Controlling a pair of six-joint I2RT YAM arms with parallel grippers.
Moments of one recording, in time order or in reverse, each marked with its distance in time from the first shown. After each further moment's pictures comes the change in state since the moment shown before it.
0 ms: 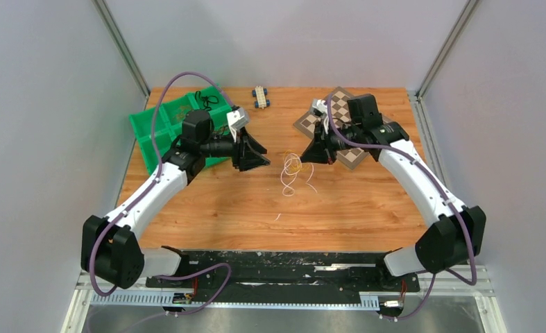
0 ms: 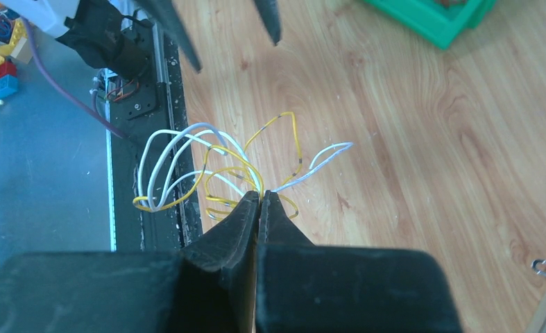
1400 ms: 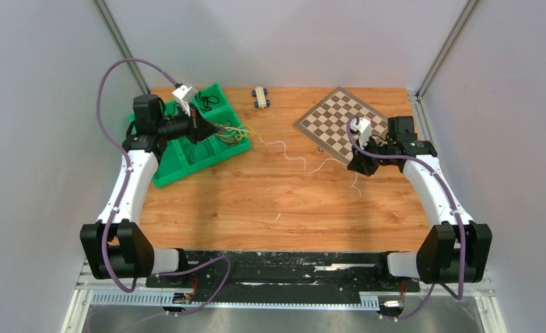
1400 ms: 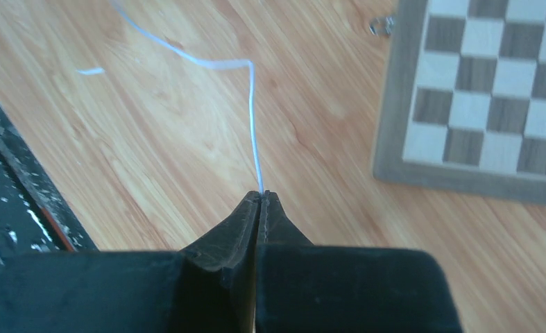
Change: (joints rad) left arm 0.393 0.014 0.150 -0.269 -0.016 0.074; right arm -0.291 -0.145 -0.266 -0.062 0.269 -0.296
